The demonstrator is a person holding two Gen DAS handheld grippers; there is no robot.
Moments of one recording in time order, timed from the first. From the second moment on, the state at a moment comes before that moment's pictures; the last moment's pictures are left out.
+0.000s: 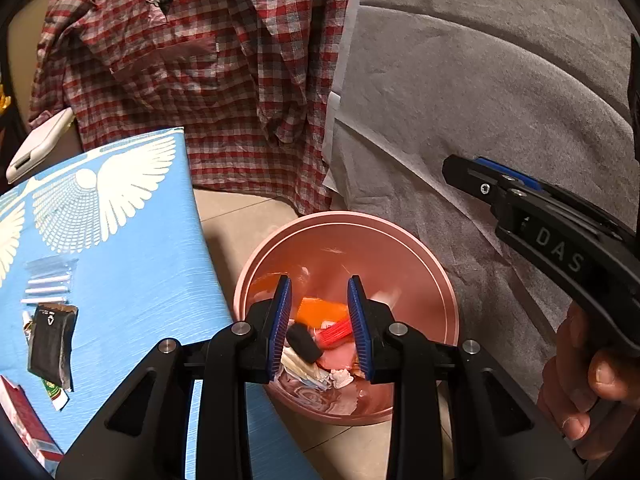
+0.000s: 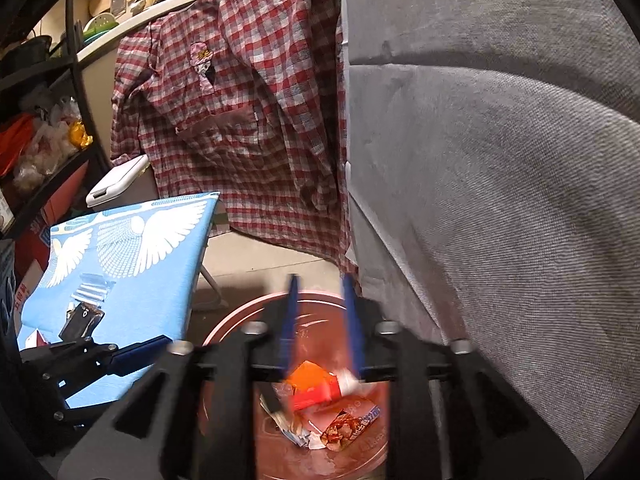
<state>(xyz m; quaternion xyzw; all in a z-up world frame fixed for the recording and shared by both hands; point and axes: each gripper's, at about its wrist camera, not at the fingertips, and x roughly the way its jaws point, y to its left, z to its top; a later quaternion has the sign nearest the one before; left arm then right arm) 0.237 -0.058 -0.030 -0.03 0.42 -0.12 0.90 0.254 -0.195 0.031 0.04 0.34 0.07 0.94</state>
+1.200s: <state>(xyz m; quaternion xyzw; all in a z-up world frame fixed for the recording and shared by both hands) 0.165 0.101 0.024 -0.06 0.37 -0.02 0.93 0.198 -0.126 0.070 0.00 0.31 0.13 0.94</state>
